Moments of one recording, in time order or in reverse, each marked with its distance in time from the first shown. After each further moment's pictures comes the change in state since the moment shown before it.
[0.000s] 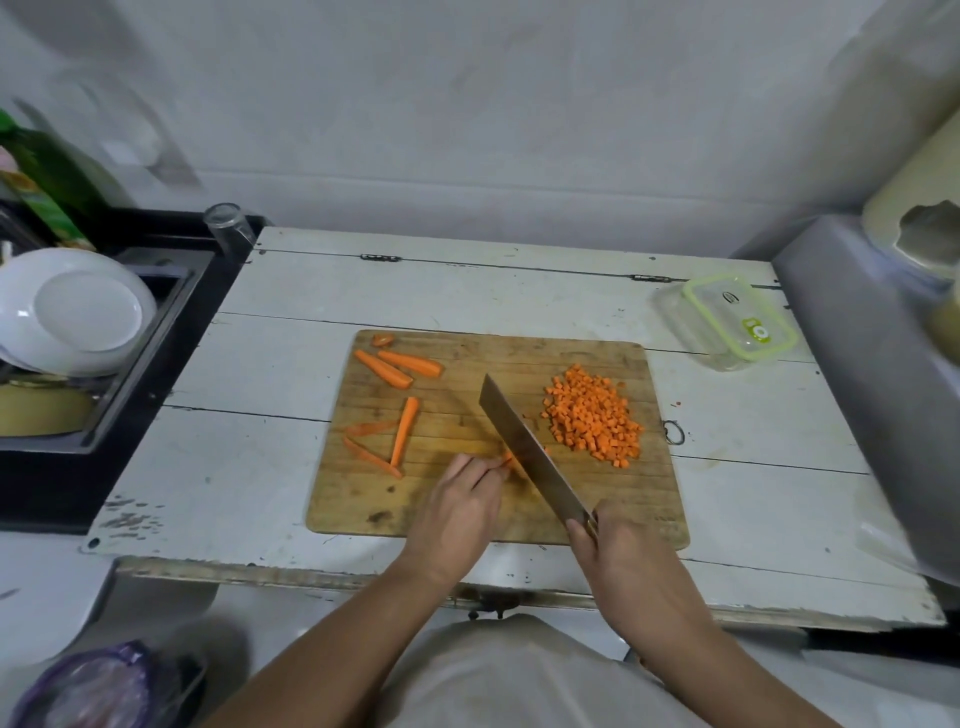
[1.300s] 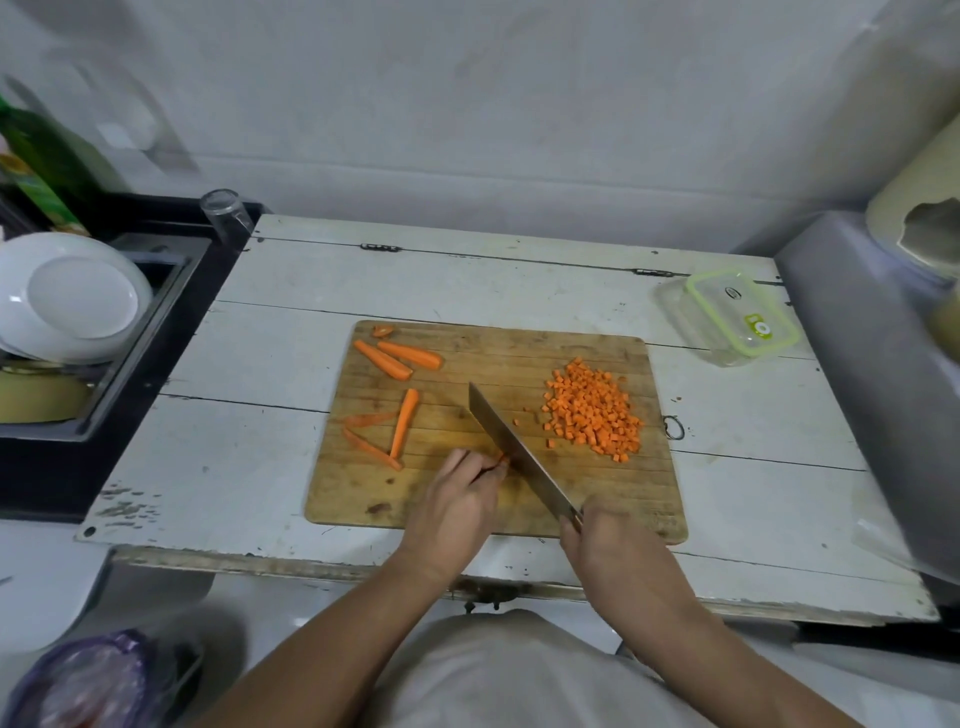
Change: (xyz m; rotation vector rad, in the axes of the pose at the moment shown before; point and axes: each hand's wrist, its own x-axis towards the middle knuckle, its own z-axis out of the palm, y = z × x) left_hand -0.003 0.001 -0.002 0.035 0.052 -0.004; right_hand 0.008 -0.011 0.005 -0.147 -0.031 0.006
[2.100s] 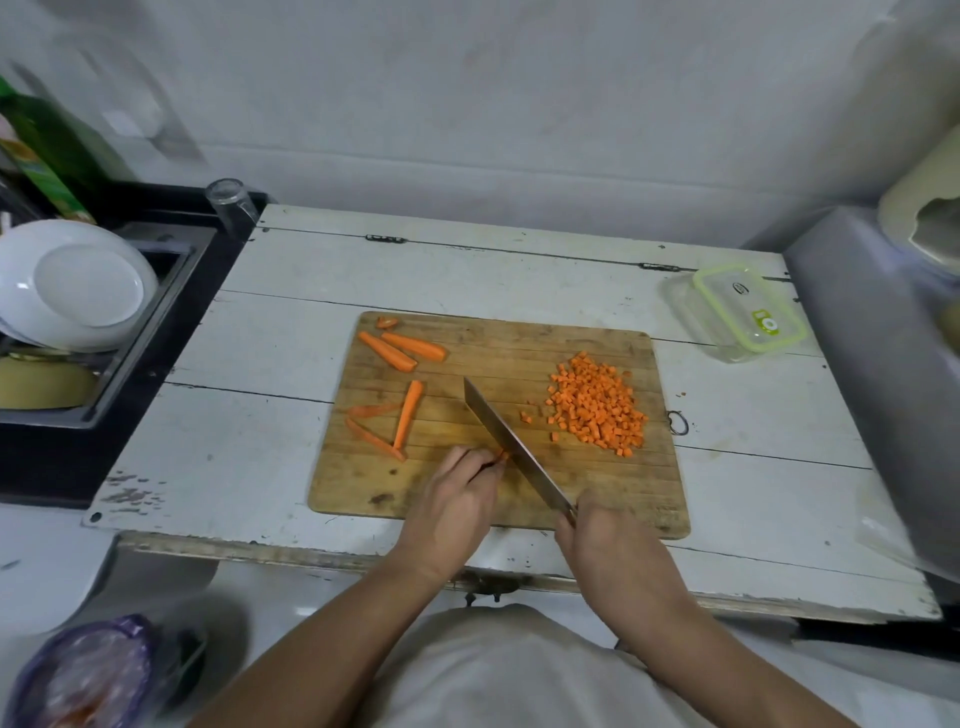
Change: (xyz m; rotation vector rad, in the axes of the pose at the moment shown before) left_hand -0.009 -0.009 0.009 -0.013 -0.030 -0.009; right_hand 0.000 -0.004 0.006 -0.045 0.014 -0.034
